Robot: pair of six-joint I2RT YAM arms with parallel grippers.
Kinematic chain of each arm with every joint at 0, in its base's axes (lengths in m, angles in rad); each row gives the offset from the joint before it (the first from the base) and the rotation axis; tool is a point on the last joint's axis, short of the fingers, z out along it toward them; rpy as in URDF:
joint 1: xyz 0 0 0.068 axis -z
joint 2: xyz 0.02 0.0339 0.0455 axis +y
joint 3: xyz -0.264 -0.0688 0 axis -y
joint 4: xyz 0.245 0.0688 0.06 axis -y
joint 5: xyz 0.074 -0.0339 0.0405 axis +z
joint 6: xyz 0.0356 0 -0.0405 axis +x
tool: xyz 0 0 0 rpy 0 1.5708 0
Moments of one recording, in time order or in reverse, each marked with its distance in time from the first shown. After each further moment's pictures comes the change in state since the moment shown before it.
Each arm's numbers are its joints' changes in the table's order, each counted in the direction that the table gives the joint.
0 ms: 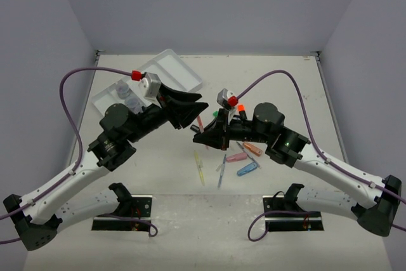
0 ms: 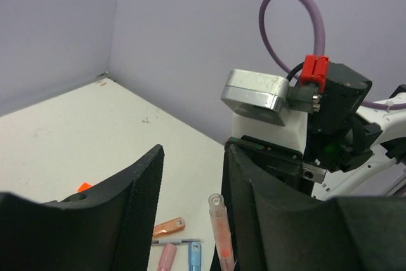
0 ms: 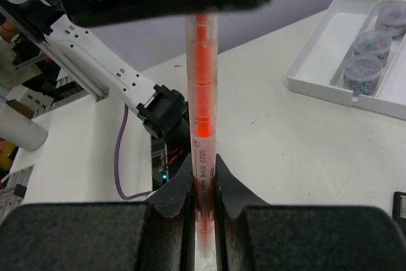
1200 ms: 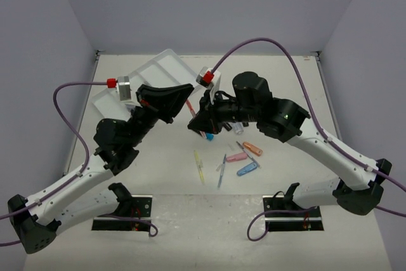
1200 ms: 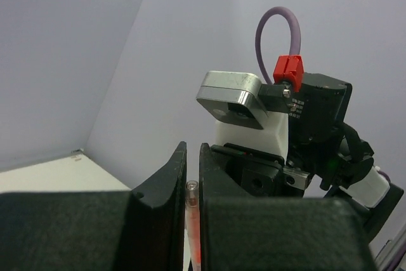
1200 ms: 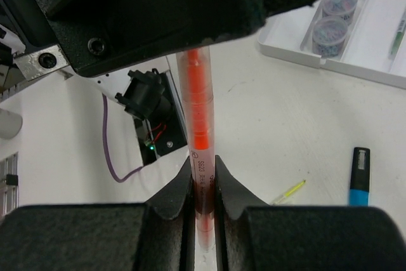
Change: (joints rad) left arm -0.018 -0.016 -0.184 0.471 0.115 -0.203; right arm -0.031 0.272 0.617 -0.628 -0.135 -0.104
